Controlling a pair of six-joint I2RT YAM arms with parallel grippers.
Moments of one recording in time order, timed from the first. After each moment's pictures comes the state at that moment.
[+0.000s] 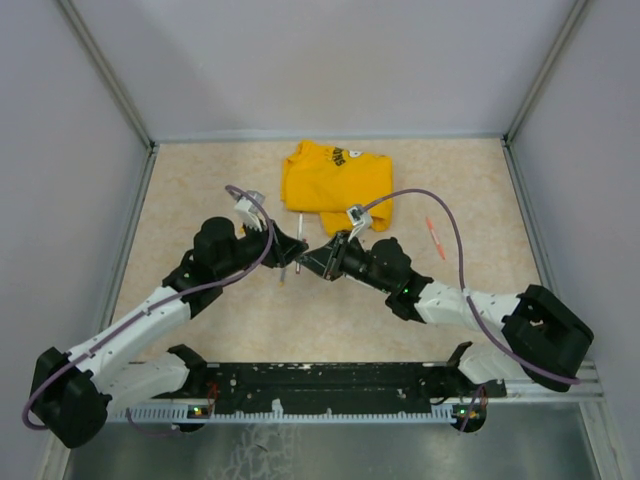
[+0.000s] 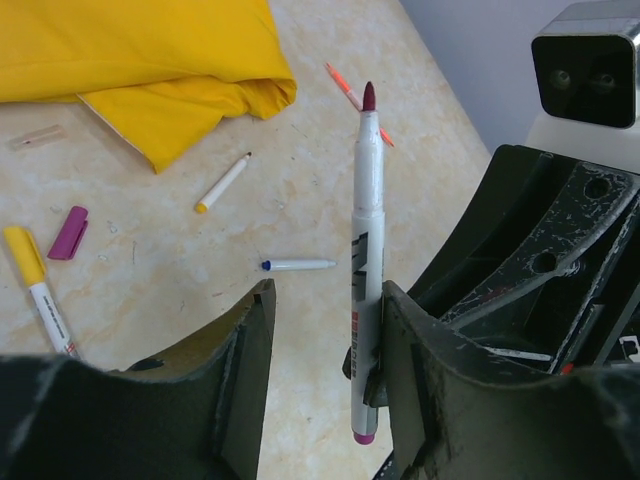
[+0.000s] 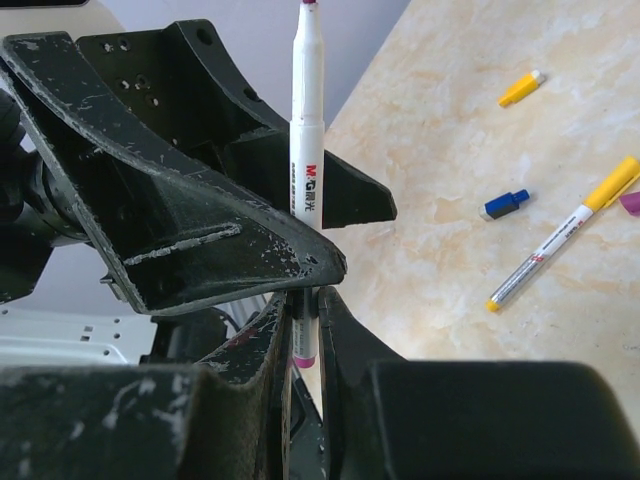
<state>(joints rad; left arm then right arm) -0.62 1.00 0.66 0.11 0.23 -0.54 0.89 1.29 0.56 0.72 -0.16 0.82</state>
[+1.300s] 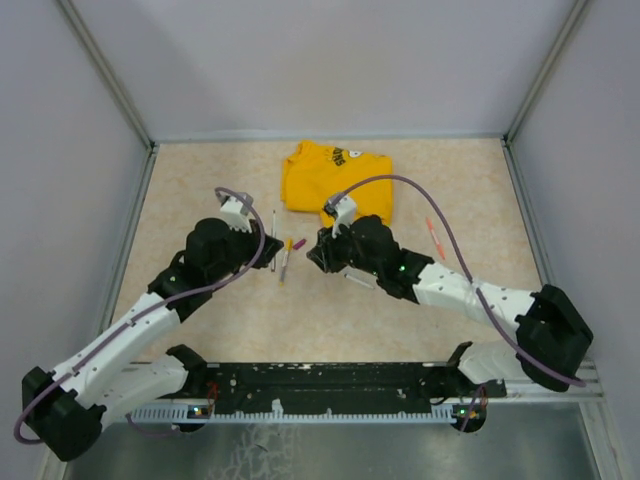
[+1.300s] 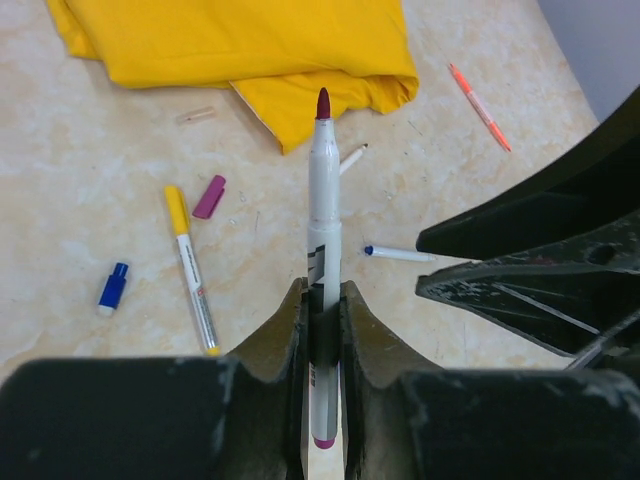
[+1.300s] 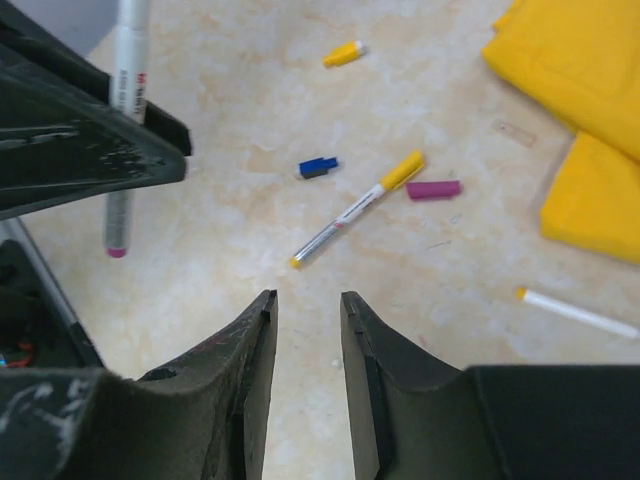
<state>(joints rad) -0.63 0.91 0.70 -0.13 0.02 -0.44 0.88 1.26 0.78 0.15 -0.05 0.33</state>
